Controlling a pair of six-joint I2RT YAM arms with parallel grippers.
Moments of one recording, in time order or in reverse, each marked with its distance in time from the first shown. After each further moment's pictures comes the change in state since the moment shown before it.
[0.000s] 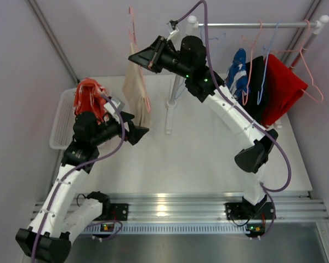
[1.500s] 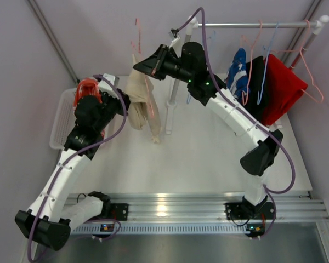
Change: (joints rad) left arm -0.123 0.180 0.176 0.134 -0.483 -0.006; right arm -0.017 -0.064 -0.146 0.000 0.004 -0.013
